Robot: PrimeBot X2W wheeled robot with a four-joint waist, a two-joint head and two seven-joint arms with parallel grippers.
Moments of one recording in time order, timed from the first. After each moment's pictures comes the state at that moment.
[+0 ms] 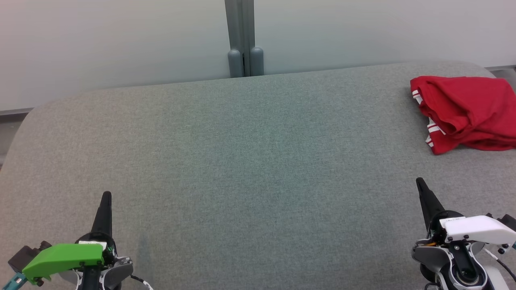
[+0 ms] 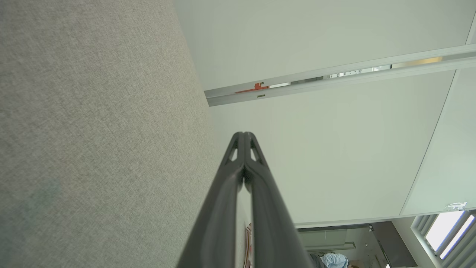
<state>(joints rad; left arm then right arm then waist) -0.08 0.05 0.11 0.25 -1.47 -0.13 0.08 -0.09 -0.06 -0.10 0.24 1.47 0.13 0.07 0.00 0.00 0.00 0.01</state>
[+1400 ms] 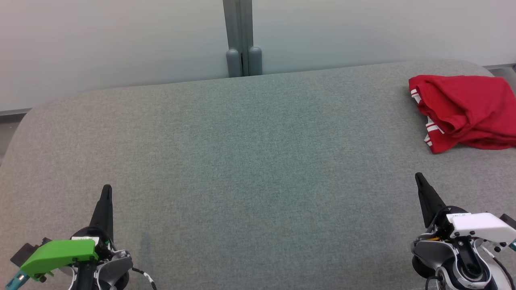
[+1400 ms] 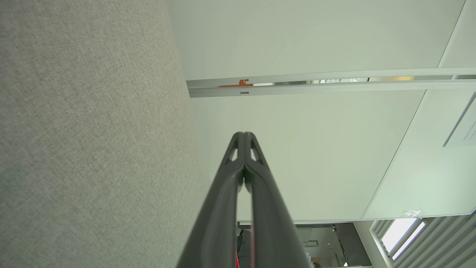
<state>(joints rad) -0.10 0.05 0.11 0.25 -1.61 -0.13 0.11 -0.11 -0.05 -0.11 0.24 1.61 0.13 0.11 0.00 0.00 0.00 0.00</state>
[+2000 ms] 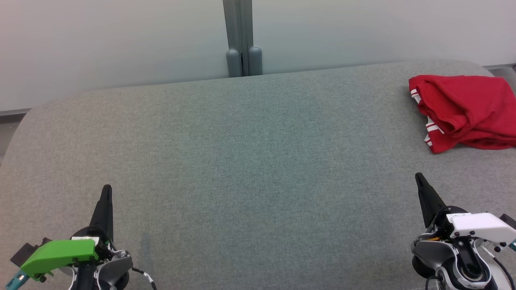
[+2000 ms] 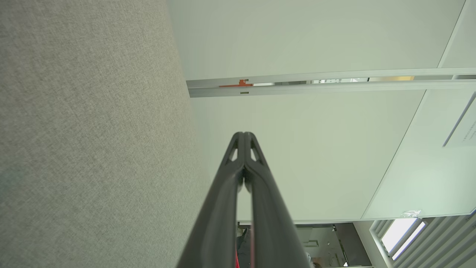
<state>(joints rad) -0.10 0.05 0.11 0.25 -1.61 -0.13 0.11 -0.11 -0.05 -0.11 0.24 1.61 0.13 0.11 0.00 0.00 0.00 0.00</state>
